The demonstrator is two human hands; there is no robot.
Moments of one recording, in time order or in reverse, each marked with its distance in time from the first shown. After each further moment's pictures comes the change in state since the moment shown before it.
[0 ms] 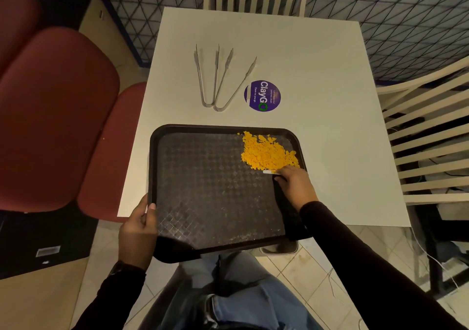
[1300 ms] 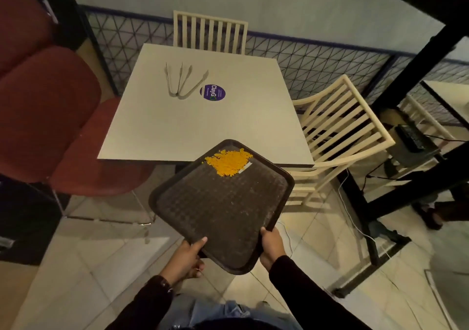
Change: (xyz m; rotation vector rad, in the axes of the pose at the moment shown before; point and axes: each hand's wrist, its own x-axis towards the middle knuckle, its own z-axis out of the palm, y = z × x) left_hand -0.315 -0.087 0.067 -0.427 -0.687 -0.324; right_hand -0.383 -0.001 0.046 1.422 0.233 0.834
